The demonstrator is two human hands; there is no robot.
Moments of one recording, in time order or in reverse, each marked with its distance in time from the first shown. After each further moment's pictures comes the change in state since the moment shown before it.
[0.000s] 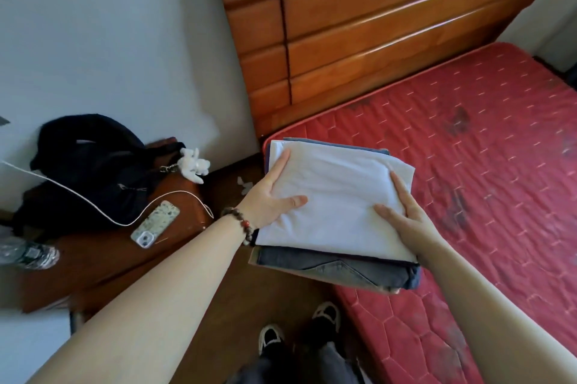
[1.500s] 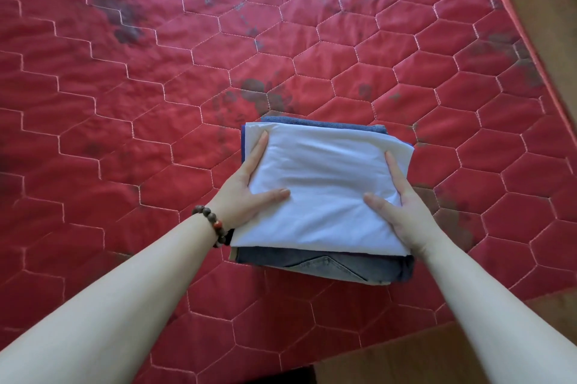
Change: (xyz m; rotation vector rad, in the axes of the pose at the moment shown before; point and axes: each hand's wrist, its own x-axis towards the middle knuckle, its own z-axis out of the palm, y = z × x) left_hand -0.025 -0.179 0.847 0.543 -1.205 0.229; right_hand -0.434 0.637 -0.312 0.650 1.058 0.412
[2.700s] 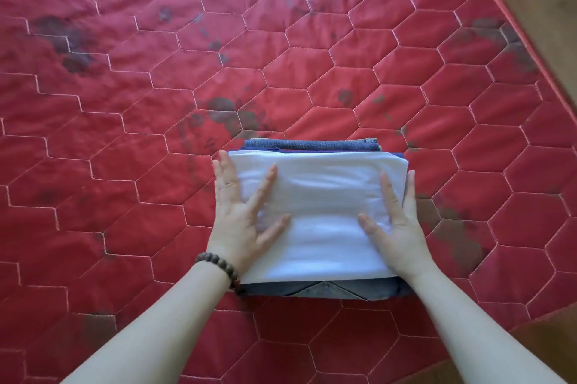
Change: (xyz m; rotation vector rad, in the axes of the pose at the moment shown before) left_hand 0.037 -0.032 0.043 0.617 0.274 0.294; right_hand 0.030 0.056 -0.004 -0.429 0.271 -0.164
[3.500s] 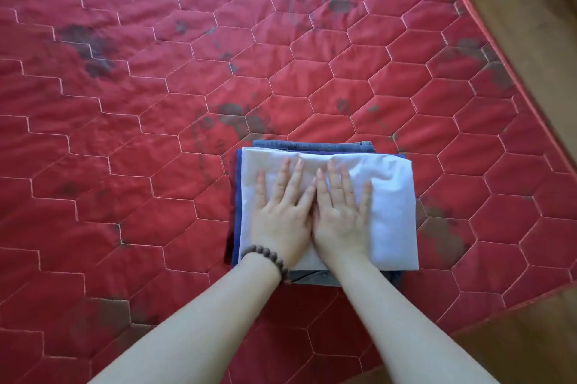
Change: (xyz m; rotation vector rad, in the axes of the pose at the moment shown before) left_hand -0.002 0.077 0.001 0.585 -0.124 0.120; right_hand -0.019 -0.096 0.054 -0.757 0.199 -0.251
